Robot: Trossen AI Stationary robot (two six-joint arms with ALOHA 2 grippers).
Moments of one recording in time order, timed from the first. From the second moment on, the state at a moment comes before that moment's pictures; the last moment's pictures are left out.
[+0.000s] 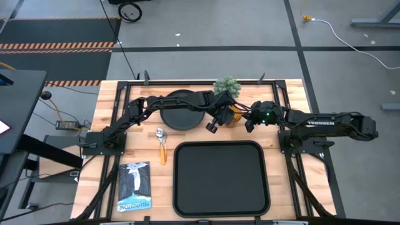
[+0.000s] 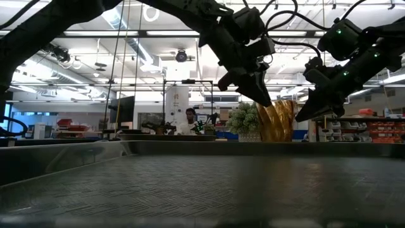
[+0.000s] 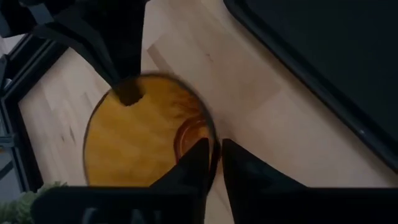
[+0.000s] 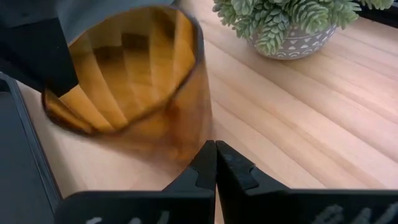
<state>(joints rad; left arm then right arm) 0.19 2.29 2.03 -0.63 0.13 0.88 -0.40 0.84 0.25 -0.04 0.11 0.37</state>
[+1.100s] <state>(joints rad) 0.02 2.29 2.22 -0.77 0.29 0.48 -0.55 0.68 0.25 -0.14 0.37 0.31</state>
